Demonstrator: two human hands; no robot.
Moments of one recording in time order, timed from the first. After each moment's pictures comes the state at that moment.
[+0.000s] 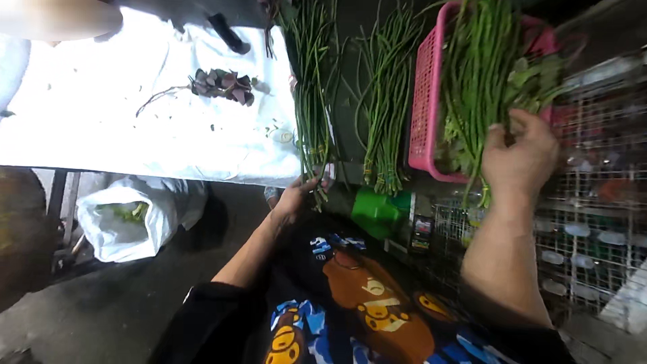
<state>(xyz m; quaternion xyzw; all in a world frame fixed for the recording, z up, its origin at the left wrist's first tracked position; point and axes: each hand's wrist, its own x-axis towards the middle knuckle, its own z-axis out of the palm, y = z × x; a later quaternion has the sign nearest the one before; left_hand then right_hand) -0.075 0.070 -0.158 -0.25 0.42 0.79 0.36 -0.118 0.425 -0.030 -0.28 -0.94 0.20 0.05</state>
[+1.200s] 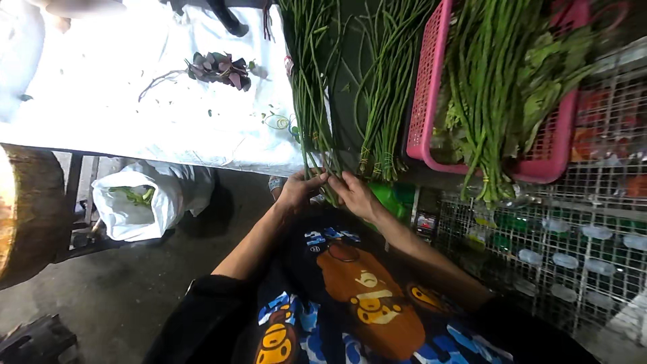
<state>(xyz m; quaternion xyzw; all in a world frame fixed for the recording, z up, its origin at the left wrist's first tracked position) -0.059 0.103 -0.145 -0.23 0.55 0.73 0.34 -0.054 0.289 -0.137 -0.06 -0.77 0.53 -0.34</state>
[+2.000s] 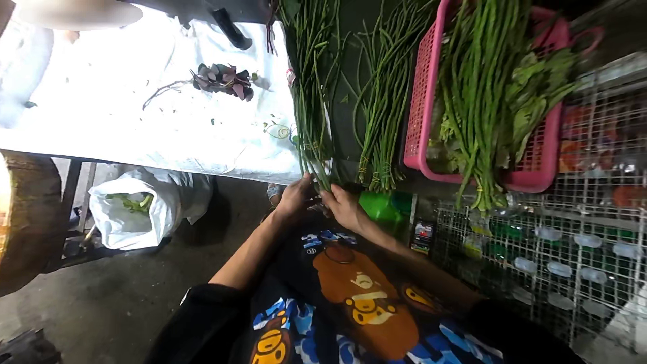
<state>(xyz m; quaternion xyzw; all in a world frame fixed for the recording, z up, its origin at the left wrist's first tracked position) -0.062 0.099 -0.150 -0.27 0.51 0.74 0.33 -0.052 0.263 -0.135 -0.04 -0.79 0.49 -0.36</state>
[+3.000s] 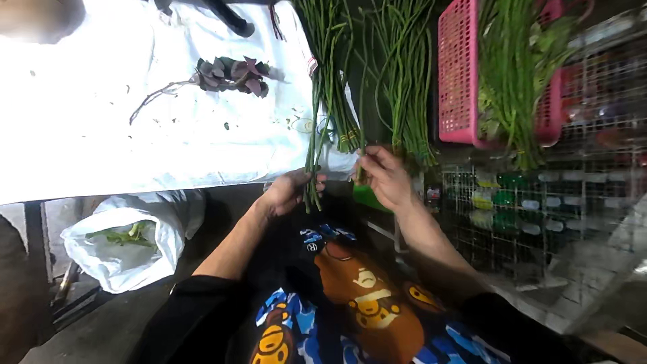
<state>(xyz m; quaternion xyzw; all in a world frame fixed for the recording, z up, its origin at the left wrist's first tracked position) -0.115 -0.075 -0.169 -0.10 0.38 0.76 0.52 -0.074 0.167 -0.100 -0.22 -0.67 0.70 -0.12</state>
